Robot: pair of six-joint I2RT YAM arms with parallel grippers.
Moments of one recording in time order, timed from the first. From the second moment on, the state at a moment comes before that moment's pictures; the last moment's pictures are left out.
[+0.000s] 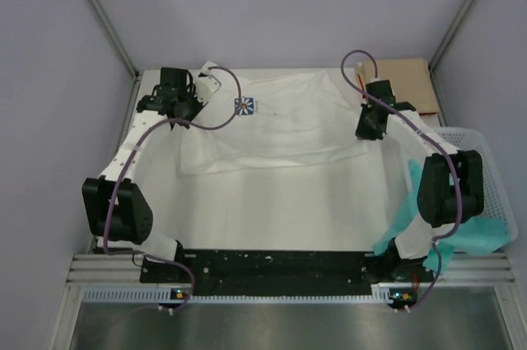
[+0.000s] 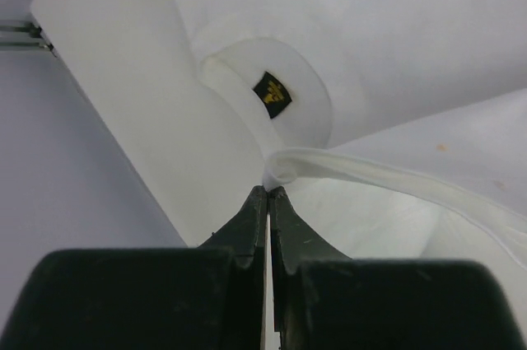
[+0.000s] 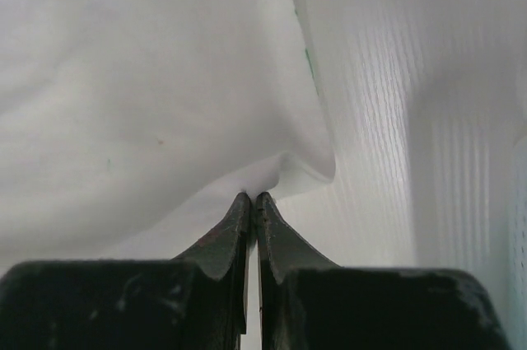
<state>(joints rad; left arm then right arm) -0.14 1.51 1.38 -0.71 -0.01 0.64 0.16 1.61 1.18 -0.58 0.11 0.42</state>
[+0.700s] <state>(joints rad) -0.13 1.98 1.67 -0.52 -0.03 0.63 0.16 1.90 1.41 -0.62 0.23 0.36</state>
